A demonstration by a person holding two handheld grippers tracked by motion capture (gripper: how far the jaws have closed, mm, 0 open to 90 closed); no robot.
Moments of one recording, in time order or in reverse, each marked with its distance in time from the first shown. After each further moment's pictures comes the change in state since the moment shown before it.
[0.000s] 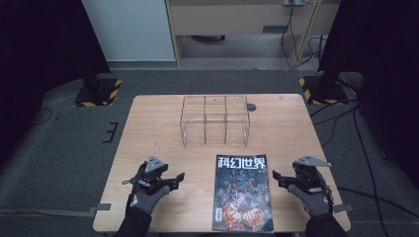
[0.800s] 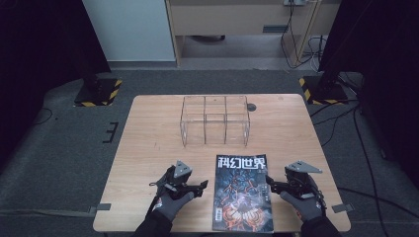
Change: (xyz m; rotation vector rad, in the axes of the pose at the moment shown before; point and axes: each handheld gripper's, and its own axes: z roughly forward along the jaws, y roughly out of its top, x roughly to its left) left arm -0.058 0.003 0.039 0.061 -0.069 0.075; right arm 0.024 -0.012 0.007 -0.005 0.004 -0.022
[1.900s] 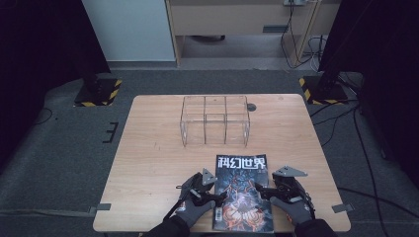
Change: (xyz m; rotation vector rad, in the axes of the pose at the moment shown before) left arm -0.043 -0.007 0.047 0.104 -0.054 0.106; right arm 0.022 -0.015 0.023 0.066 0.085 -0.022
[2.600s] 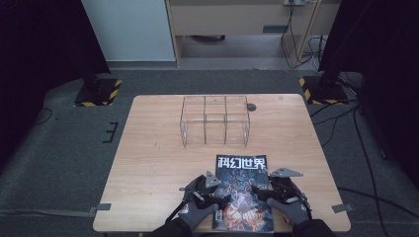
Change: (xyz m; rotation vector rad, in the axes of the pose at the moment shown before) left arm -0.011 0.000 0.003 0.000 -0.031 0.013; right arm 0.004 -0.004 0.010 0.035 0.033 0.018
